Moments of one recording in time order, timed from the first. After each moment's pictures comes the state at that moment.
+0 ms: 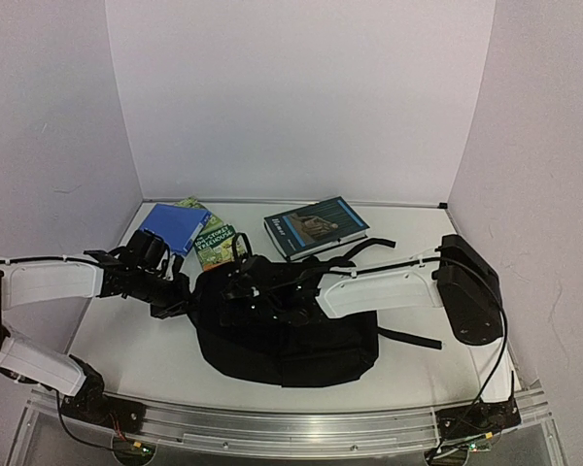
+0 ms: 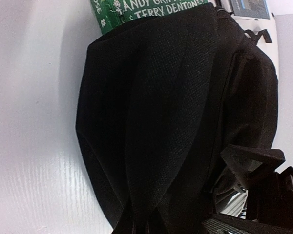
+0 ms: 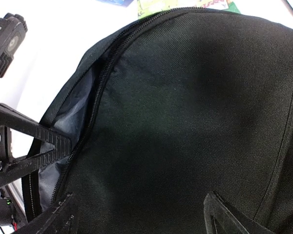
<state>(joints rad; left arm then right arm) -0.51 1.29 0.67 -0.34 0.32 -0.76 1.18 2.16 1.59 -0.18 0.20 0.79</state>
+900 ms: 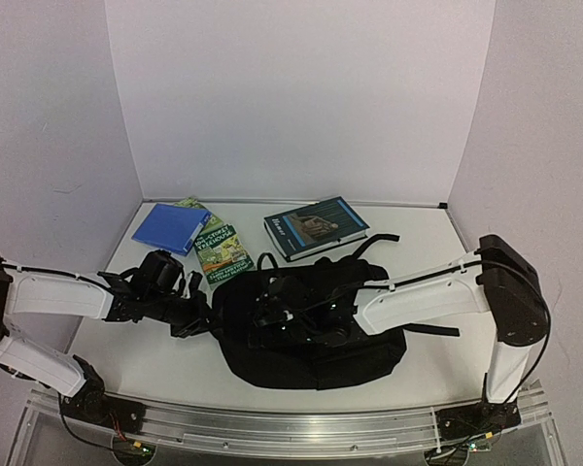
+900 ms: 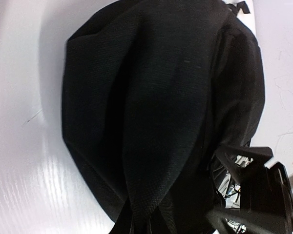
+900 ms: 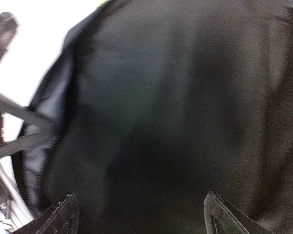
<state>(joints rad) -0.69 1.31 0.54 -0.06 0.37 -0.97 1.23 1.94 1.27 -0.17 0.24 0.85</state>
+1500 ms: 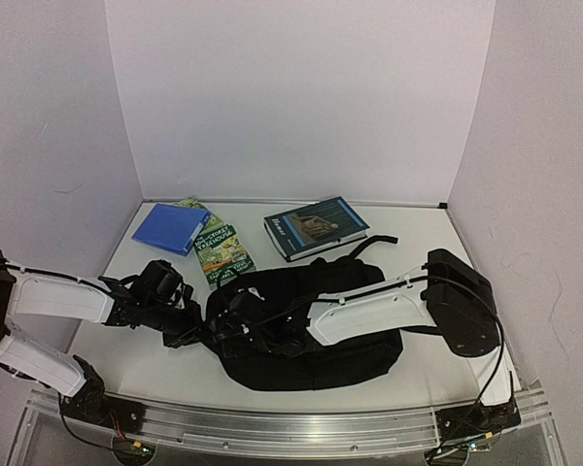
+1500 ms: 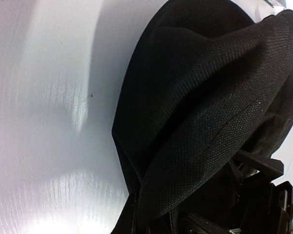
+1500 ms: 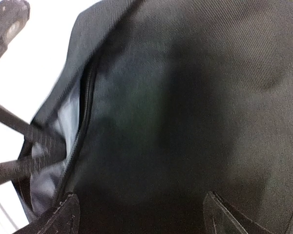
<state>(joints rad) -0.69 1.32 0.50 -0.14 0.30 -1.02 1.28 2.19 1.53 -0.23 0.34 0.78</state>
